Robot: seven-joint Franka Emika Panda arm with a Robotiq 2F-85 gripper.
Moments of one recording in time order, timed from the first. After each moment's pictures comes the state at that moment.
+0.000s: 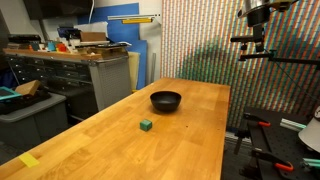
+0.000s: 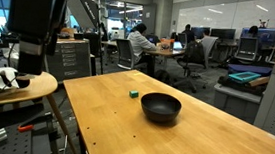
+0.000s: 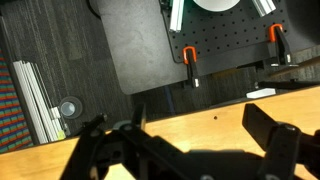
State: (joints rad) arm -0.26 -0.62 -0.30 -2.60 -0.22 1.71 -0.22
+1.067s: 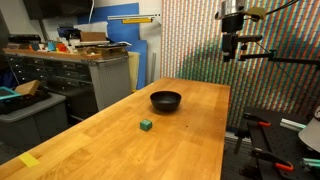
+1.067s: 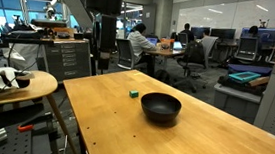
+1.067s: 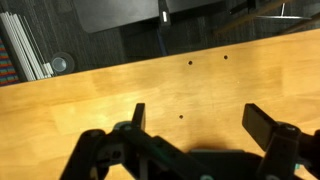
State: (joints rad) arm -0.14 -0.48 -0.13 -2.62 -0.09 2.03 -0.01
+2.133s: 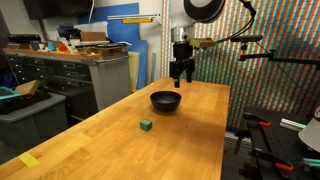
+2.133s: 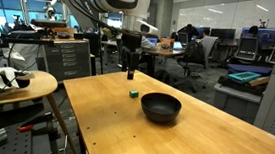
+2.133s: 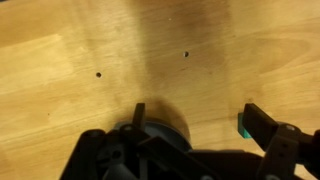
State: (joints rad) arm 0.01 0.08 0.04 -2.30 0.05 2.29 0.27
